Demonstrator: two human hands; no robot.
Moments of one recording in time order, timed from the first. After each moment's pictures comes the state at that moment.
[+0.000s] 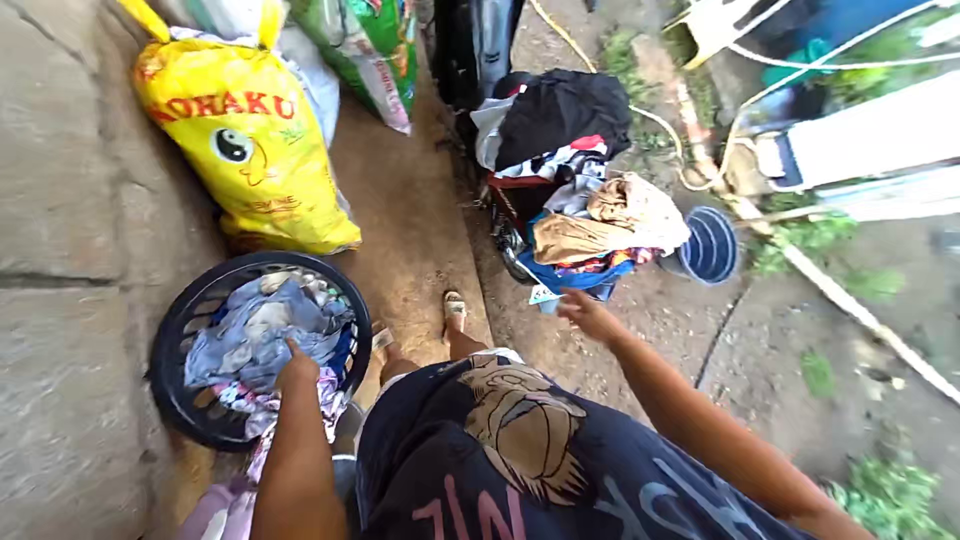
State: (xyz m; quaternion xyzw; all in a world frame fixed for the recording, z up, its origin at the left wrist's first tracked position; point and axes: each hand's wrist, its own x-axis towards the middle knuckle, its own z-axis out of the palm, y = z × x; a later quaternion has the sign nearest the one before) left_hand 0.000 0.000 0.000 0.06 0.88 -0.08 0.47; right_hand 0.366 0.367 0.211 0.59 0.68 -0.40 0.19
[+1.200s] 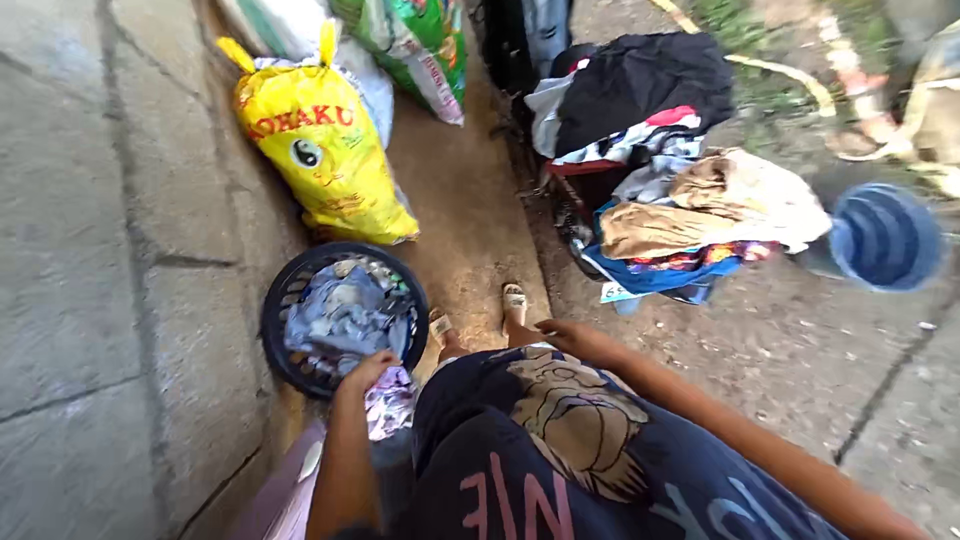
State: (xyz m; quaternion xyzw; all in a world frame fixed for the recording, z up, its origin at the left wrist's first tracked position) left_hand 0.004 -0.042 0.068 0.16 0.71 0.22 0.65; right_hand 0.296 0.294 0.168 0.32 0.76 -0.47 0.32
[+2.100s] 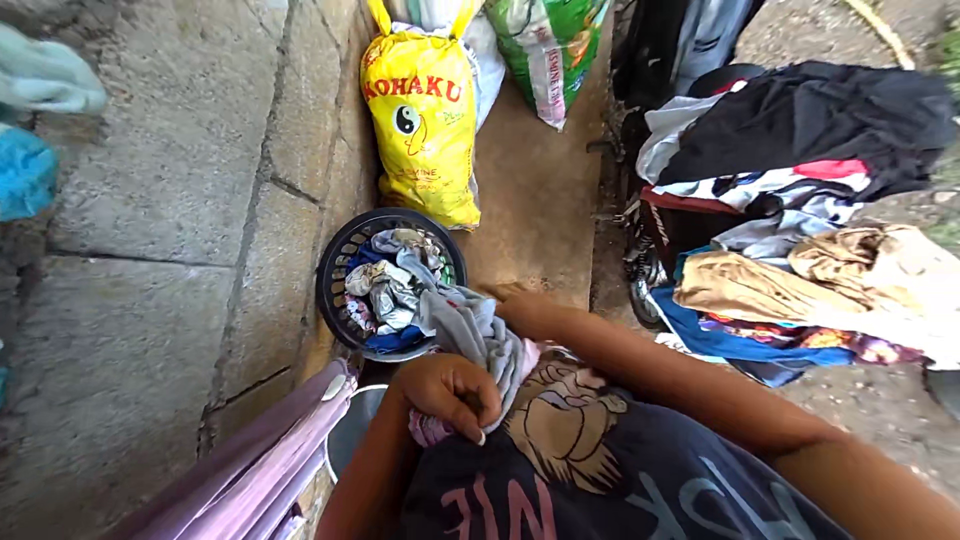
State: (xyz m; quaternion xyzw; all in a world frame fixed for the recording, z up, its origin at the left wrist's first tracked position) left_hand 0.055 0.019 0.270 0.40 0.11 0.62 0.67; right_hand 0.117 0.238 0.219 -0.08 0.87 -0.31 0.38
